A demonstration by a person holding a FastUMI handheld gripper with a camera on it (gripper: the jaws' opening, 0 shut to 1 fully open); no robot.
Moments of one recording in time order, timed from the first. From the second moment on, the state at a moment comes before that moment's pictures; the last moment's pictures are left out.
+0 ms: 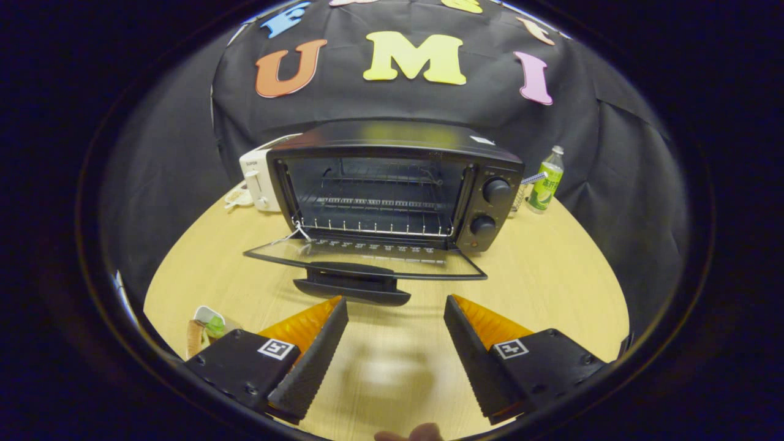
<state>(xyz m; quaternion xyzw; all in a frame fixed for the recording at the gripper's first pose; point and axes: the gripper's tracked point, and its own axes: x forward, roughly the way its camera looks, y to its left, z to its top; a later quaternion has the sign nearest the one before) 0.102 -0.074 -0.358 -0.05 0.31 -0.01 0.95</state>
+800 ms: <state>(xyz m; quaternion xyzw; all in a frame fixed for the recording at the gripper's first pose) 0.157 -0.058 -0.374 -0.05 0.33 0.00 0.94</state>
